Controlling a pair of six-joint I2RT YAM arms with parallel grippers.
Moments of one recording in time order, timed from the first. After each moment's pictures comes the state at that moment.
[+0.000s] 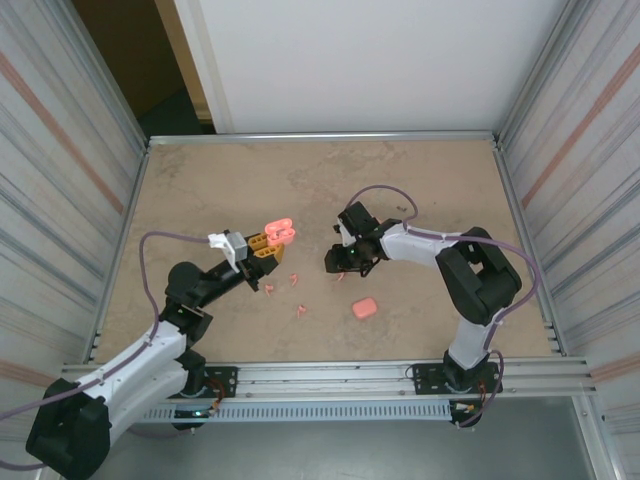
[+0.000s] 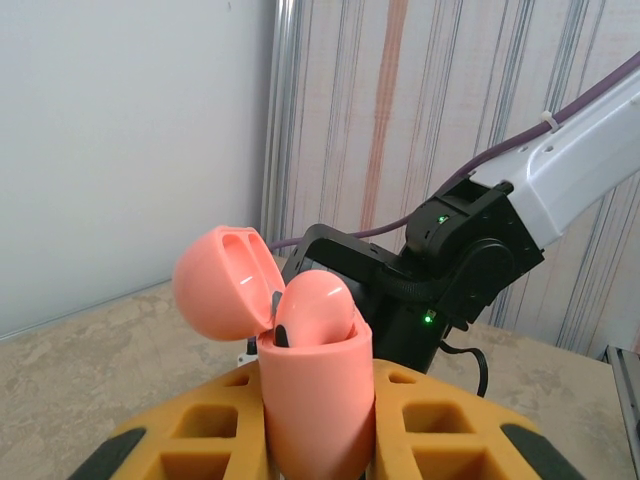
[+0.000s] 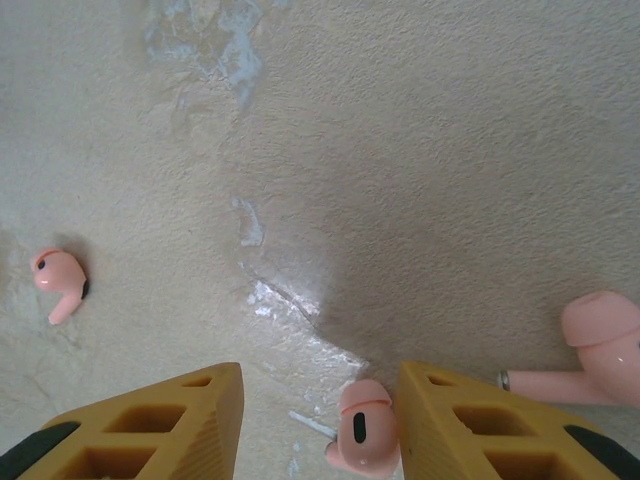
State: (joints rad) left arm -0.49 0.80 0.24 0.76 0.50 -0.18; right arm 0.66 1.79 1.05 -0.40 -0.27 0.48
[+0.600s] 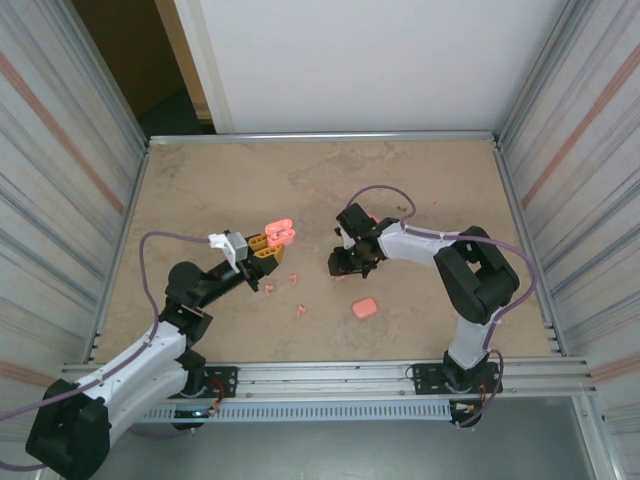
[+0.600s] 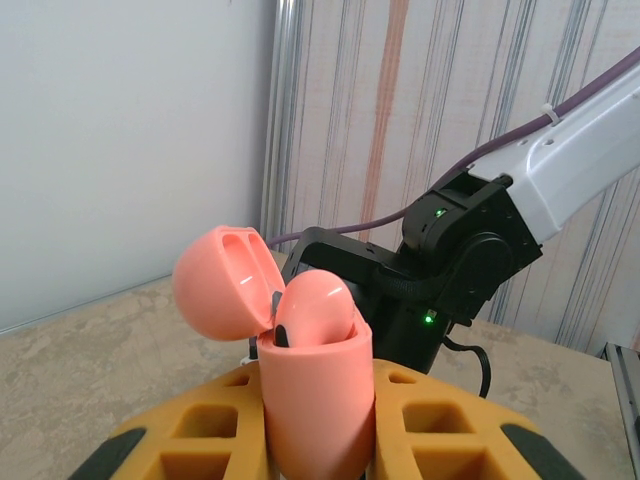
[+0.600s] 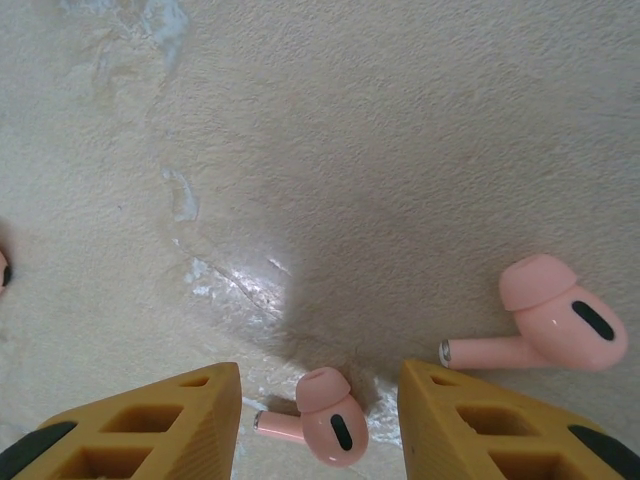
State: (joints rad) left arm -0.49 0.80 0.24 0.75 0.50 -0.18; right arm 0.67 1.80 1.07 -0.49 -0.18 0.45
